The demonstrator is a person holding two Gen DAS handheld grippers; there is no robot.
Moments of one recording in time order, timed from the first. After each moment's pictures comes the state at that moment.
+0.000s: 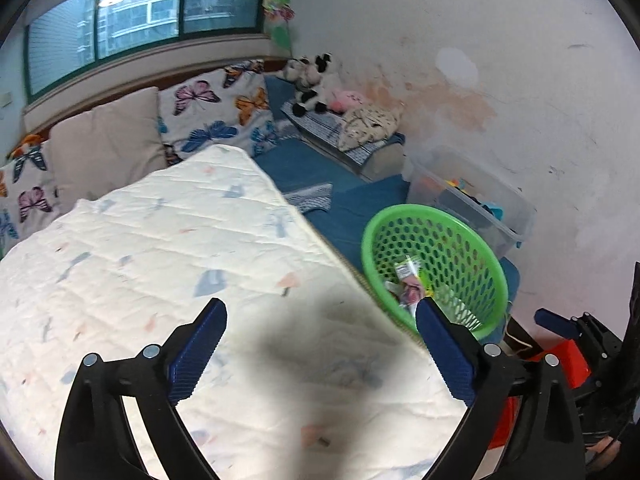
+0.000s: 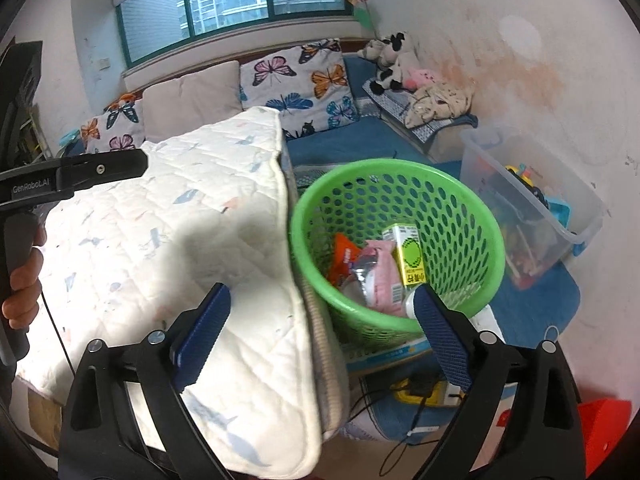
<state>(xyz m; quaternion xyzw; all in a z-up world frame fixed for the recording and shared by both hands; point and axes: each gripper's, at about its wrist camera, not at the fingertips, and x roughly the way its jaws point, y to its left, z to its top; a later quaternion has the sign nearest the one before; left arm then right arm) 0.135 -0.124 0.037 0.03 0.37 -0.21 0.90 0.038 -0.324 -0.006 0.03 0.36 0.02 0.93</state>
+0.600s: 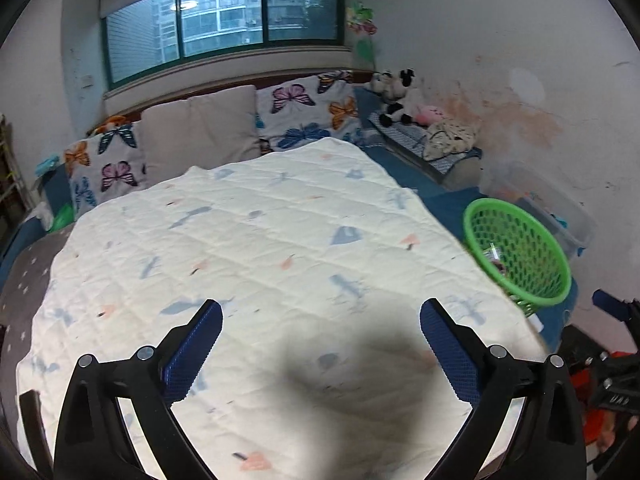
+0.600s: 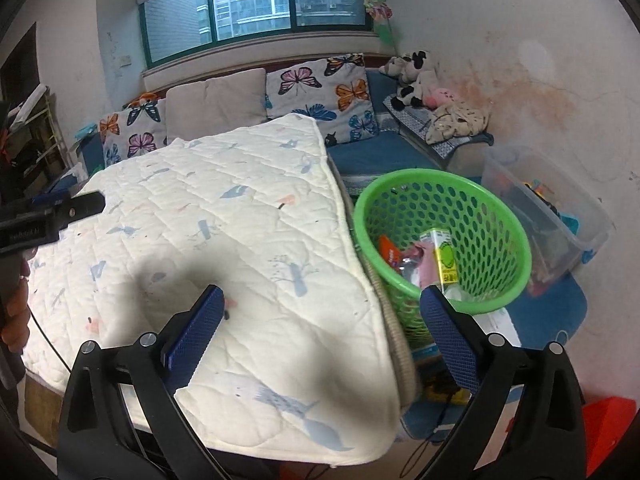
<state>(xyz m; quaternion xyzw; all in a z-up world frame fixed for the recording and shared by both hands) 0.072 -0.008 0.019 0.04 0.35 -0.07 0.93 0.014 -0.261 -0.006 0.01 0.34 0.04 0.94</state>
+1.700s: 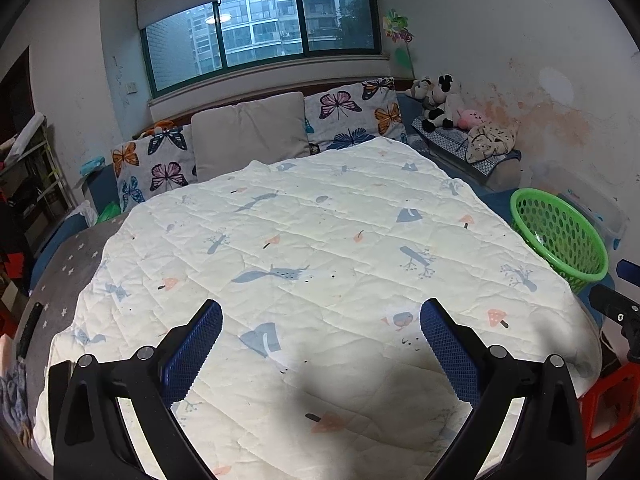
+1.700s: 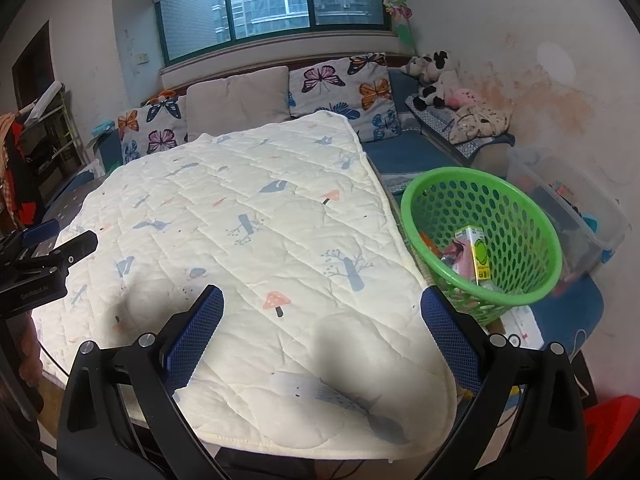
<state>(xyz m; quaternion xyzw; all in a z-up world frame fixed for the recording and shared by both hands) 0.026 0.035 0.004 0.06 0.32 0.00 0.95 0.006 -0.218 -0.009 0.02 0.34 0.07 0.94</state>
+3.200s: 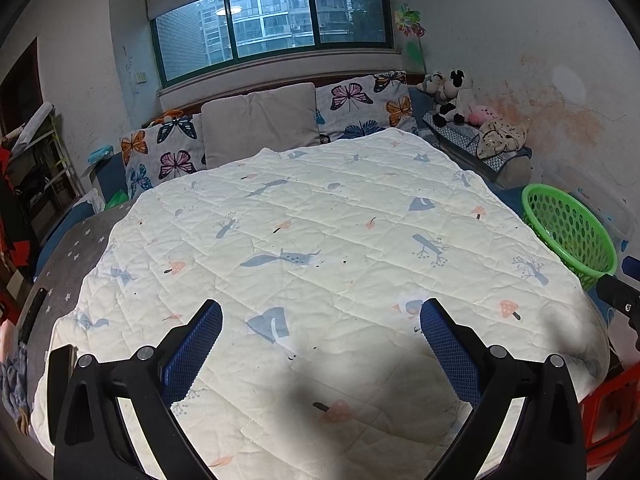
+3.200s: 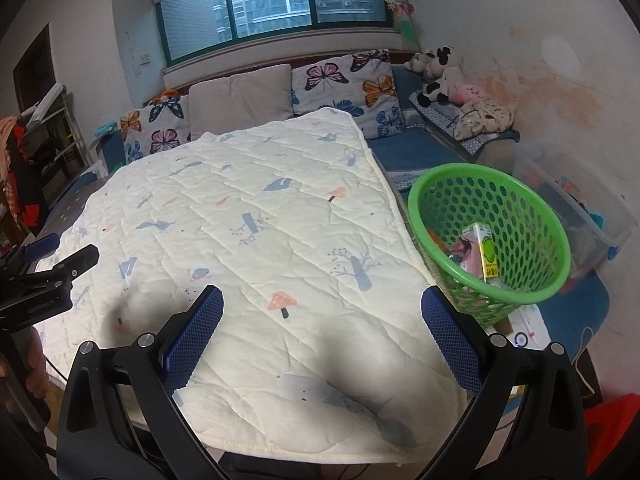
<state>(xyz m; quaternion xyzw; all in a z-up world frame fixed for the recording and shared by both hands) 0.025 0.045 -0.007 0.05 0.33 0.02 0.94 0.011 -0.220 -0.013 0.02 0.34 0.08 0.94</state>
